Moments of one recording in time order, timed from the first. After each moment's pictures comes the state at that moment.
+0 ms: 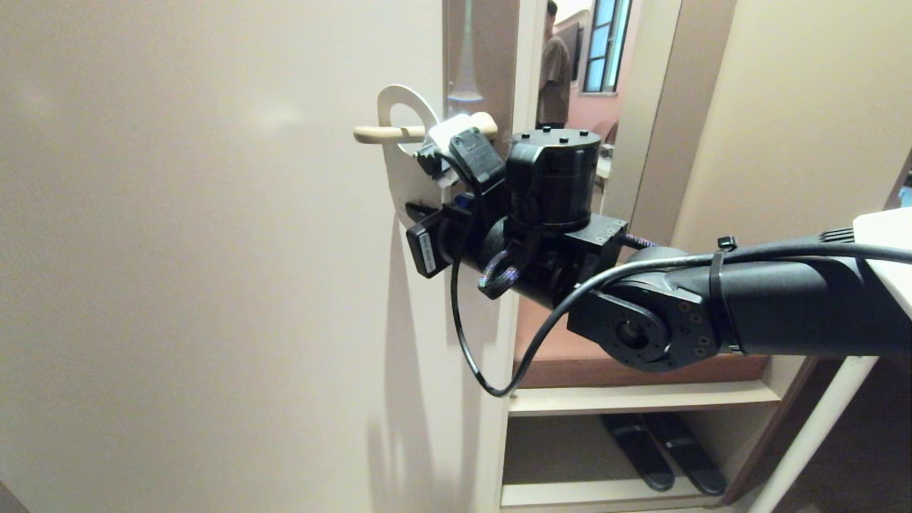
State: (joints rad) left arm 0.00 0.00 0.00 0.00 0.02 -0.08; right arm 0.80 2.07 -1.51 -0.53 -0.09 -0.17
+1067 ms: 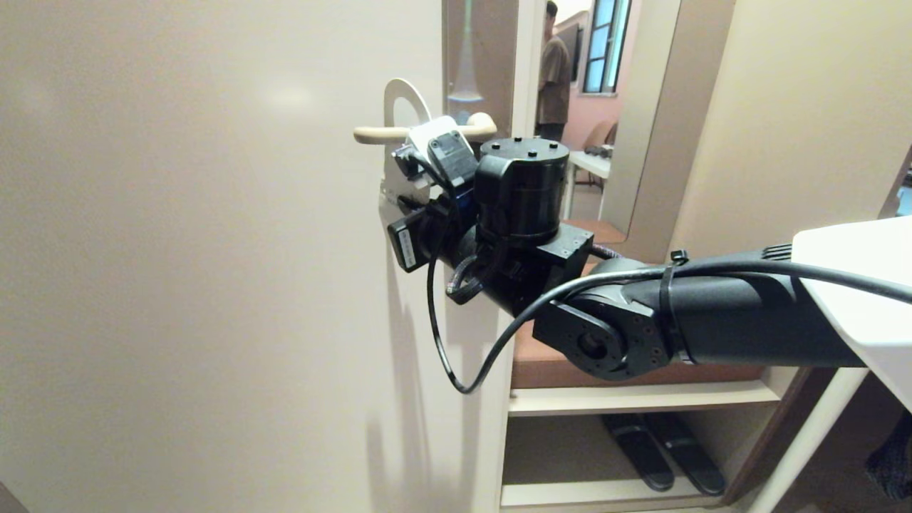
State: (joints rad) left arm 0.00 0.00 0.00 0.00 0.02 -0.08; right arm 0.82 2.14 -1.58 -0.59 -0.22 -0.17
